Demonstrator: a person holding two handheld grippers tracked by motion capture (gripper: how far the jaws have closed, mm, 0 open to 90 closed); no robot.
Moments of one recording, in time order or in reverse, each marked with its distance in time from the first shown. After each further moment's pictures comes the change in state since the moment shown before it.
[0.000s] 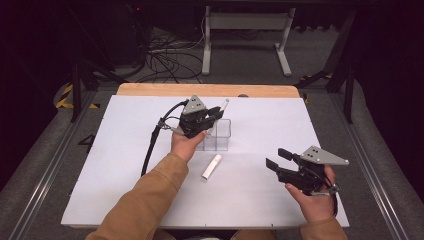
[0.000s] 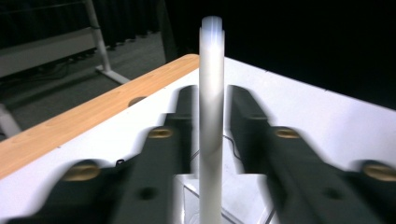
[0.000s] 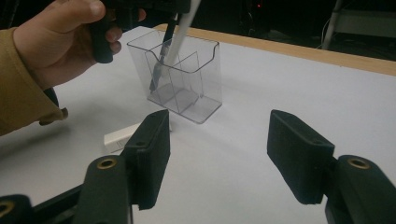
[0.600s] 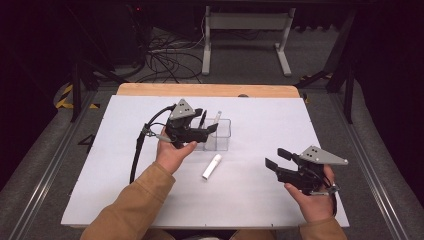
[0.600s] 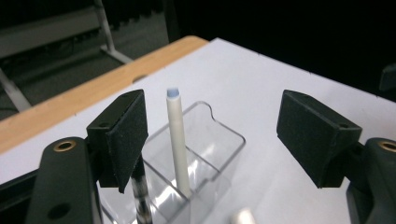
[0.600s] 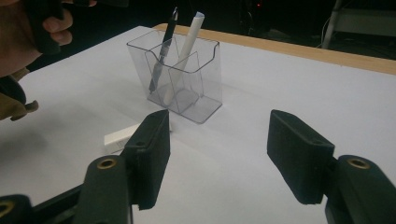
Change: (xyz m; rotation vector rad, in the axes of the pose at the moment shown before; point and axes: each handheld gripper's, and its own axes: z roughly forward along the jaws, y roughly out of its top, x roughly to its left) left arm -0.018 0.010 -0.056 0.091 0.004 -0.030; right arm 0.001 0.000 0.001 0.003 0.000 0.002
